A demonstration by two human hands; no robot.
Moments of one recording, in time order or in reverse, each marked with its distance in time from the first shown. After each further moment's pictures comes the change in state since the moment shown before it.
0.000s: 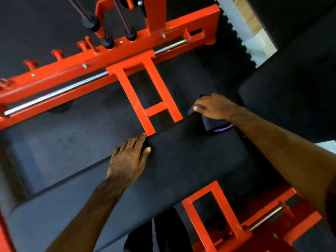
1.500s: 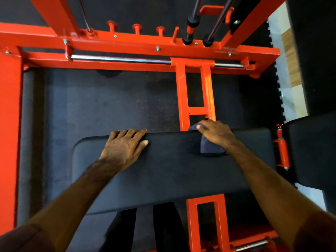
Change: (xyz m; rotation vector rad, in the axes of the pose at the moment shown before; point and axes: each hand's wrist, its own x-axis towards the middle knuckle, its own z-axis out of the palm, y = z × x) left_hand -0.131 -0.179 -0.023 -0.020 0.039 -0.145; right_hand -0.014 -0.234 0.030 0.007 -0.162 0.046
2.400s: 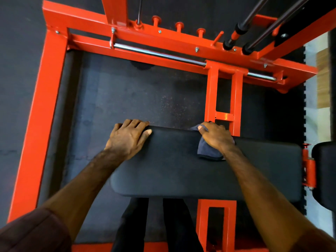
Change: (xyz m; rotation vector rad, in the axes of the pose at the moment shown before) left_hand -0.061 -0.090 -0.014 -0.126 0.076 -0.201; right_hand -0.012 -0.138 0.030 -0.055 0.008 0.014
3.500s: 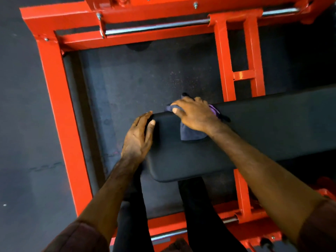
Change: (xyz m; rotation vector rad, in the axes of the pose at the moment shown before) left_hand -0.027 -0.051 -0.007 -0.536 0.083 -0.004; right_hand -0.026 -0.145 0.033 0.077 0.044 -0.305
